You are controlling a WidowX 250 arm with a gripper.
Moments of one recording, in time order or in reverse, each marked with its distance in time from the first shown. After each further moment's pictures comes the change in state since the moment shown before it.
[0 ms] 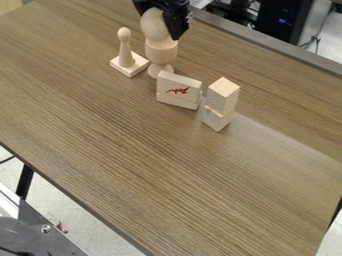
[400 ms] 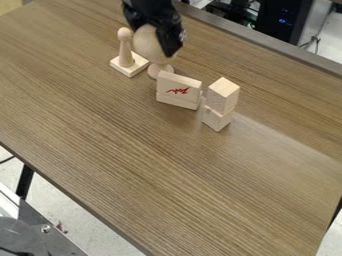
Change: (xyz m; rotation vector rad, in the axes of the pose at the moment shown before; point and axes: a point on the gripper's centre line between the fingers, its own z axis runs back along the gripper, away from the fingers) arm -0.022 -0.010 0.004 -0.009 0.032 -0.008
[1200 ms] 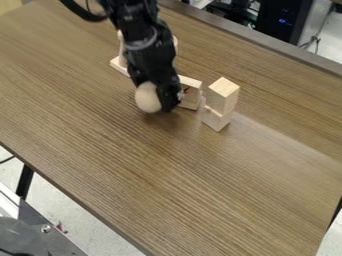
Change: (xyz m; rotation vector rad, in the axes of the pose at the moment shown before) arm -0.048 -0.020 -0.053 -0.070 0.108 -0.027
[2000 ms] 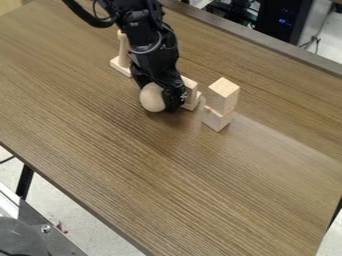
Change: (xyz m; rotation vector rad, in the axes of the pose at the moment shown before) arm 0.005 0.004 -0.016 0.054 -0.025 -0.010
